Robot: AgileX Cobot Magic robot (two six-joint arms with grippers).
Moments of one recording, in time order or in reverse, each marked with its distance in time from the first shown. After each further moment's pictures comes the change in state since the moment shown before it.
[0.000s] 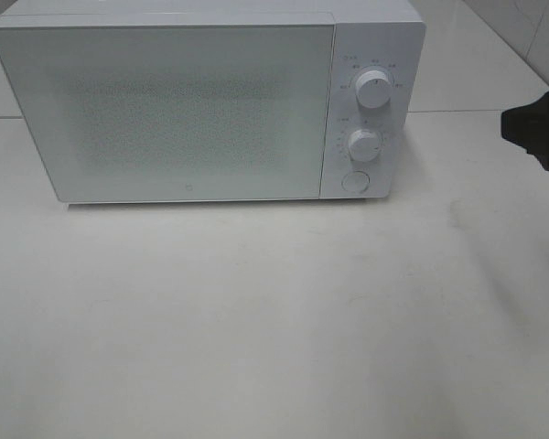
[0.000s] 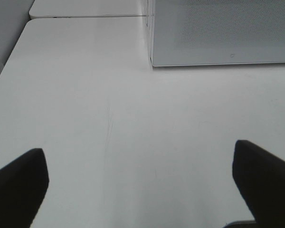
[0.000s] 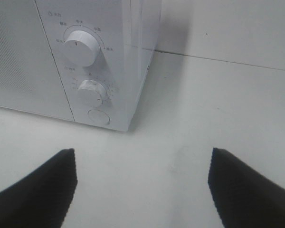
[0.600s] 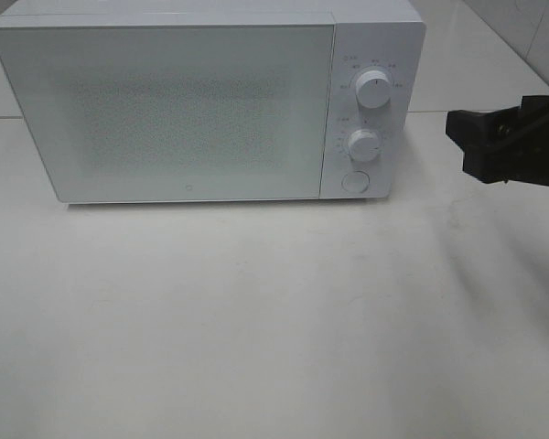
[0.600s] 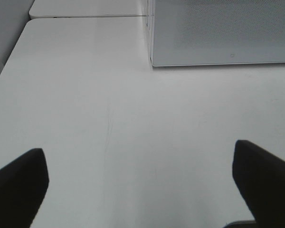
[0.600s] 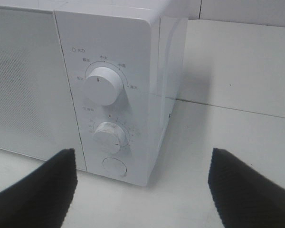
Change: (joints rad) left arm 0.000 0.000 0.000 0.000 0.000 0.000; right arm 0.000 0.246 0.184 0.010 -0.678 -0.035
